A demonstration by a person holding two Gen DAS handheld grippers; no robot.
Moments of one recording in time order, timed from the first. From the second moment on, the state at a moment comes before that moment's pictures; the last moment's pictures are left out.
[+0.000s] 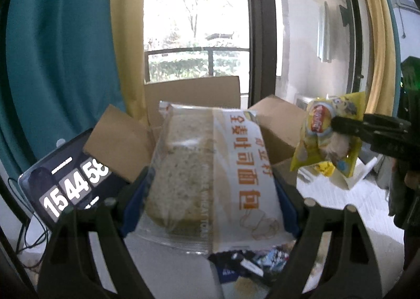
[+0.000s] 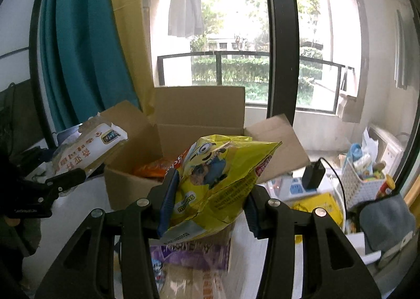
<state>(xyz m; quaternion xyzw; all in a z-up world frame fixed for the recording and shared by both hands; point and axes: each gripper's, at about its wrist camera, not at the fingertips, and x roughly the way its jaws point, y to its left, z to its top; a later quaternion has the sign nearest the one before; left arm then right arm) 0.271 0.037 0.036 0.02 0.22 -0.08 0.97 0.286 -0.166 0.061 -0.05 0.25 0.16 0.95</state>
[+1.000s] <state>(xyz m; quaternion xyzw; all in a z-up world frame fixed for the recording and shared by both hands) 0.425 0.046 0.019 0.02 0.24 -0.07 0.97 0.435 -0.134 0.040 -0.07 0.24 0.13 0.96</state>
